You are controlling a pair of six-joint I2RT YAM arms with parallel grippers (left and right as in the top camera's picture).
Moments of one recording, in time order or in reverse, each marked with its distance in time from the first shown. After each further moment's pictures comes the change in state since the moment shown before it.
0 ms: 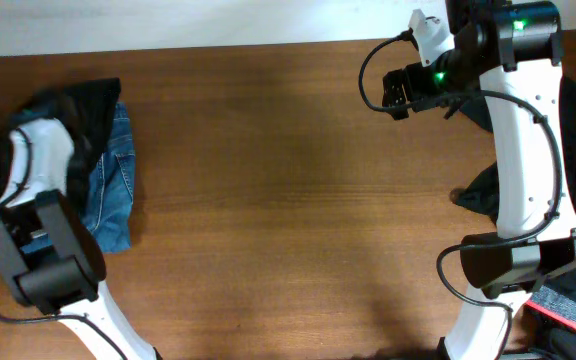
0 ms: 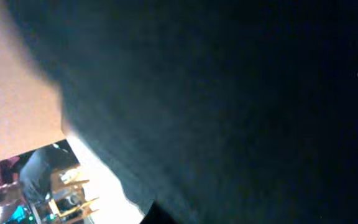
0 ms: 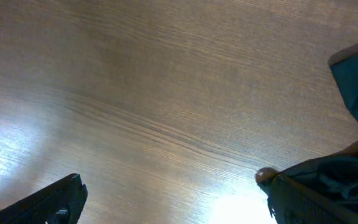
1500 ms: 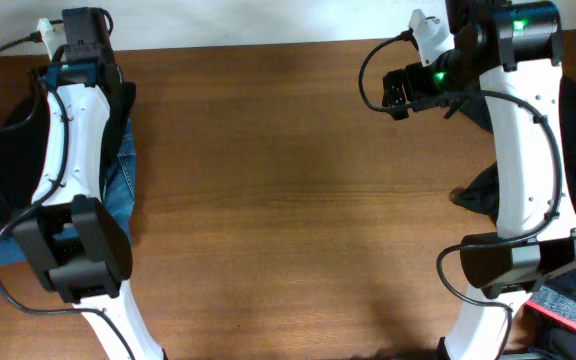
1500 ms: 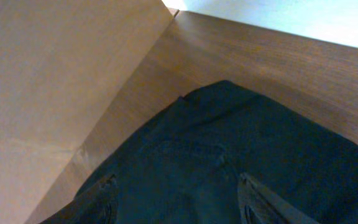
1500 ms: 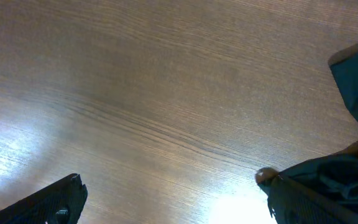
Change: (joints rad) left arm -0.189 0.021 0.373 0.439 -0.042 0.182; right arm 0.000 0.000 0.000 0.000 0.000 0.000
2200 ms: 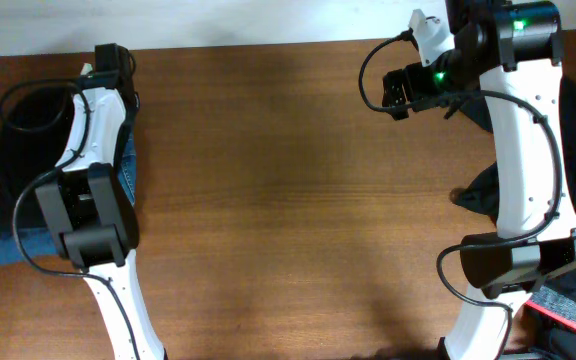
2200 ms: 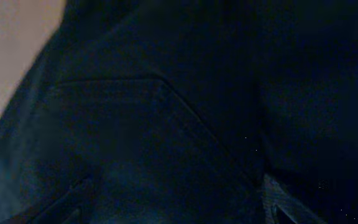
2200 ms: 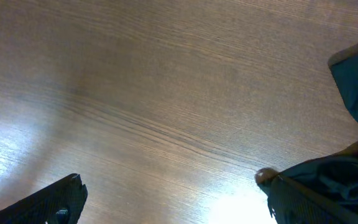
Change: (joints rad) left arm 0.008 0.227 0.055 -0.217 0.054 0.093; right arm 0.000 0.000 0.000 0.005 0.000 0.000
